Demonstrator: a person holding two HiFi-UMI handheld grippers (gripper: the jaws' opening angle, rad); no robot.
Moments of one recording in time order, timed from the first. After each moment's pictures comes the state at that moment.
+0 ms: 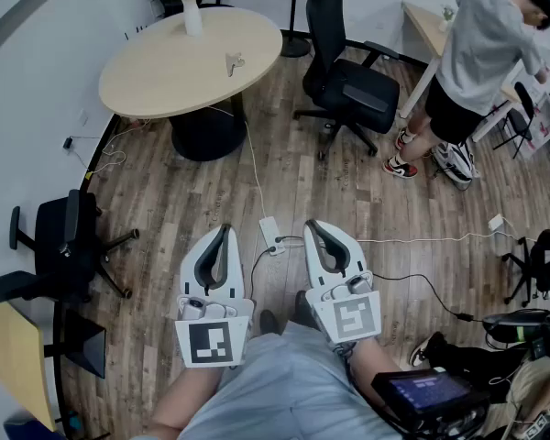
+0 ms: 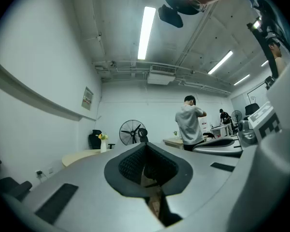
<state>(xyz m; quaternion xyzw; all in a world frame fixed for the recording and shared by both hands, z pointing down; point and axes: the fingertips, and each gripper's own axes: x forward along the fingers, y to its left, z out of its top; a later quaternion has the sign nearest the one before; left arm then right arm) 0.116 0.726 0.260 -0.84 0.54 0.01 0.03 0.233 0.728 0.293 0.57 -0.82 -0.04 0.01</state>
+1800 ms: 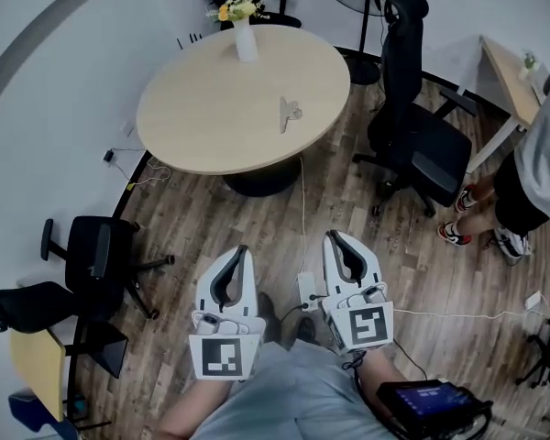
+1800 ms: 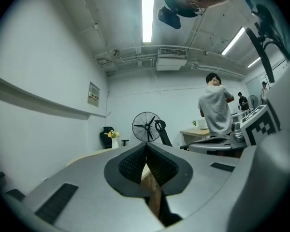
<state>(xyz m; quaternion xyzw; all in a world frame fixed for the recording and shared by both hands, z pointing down) 0.139 0.410 0.260 -0.80 0.60 -0.04 0.03 0.263 0.376 0.311 0.51 -0.86 0.02 -0.01</state>
